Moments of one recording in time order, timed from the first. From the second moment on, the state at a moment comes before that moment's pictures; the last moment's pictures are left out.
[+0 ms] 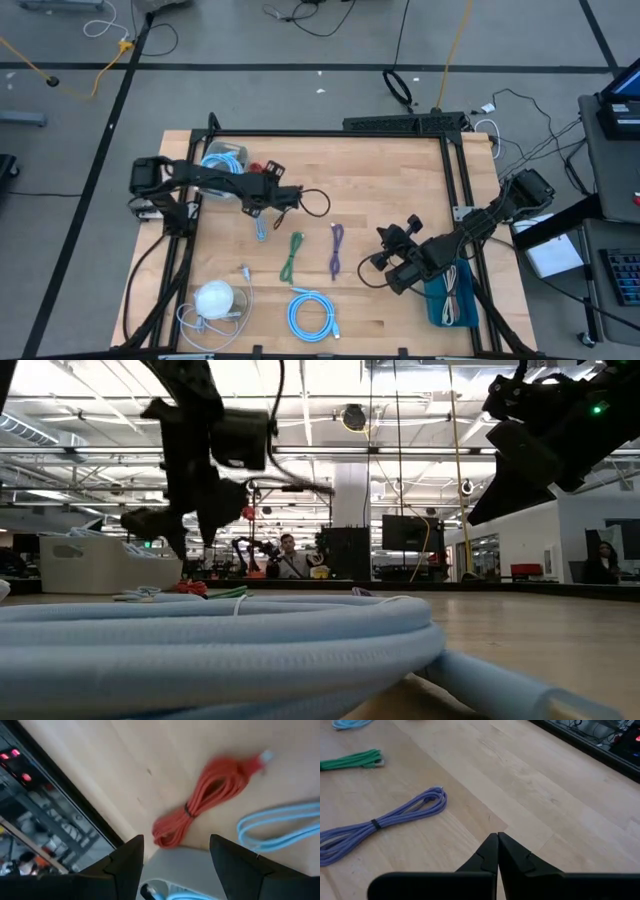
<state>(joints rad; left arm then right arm) 0.13 1.70 1.04 -0.94 -0.65 0.62 0.56 1.54 0.79 -0.60 0.98 1.14</state>
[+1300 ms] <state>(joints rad) 0.30 1.74 1.04 -0.87 -0.52 0.87 0.56 1.54 0.75 -0.48 0.97 1.08</state>
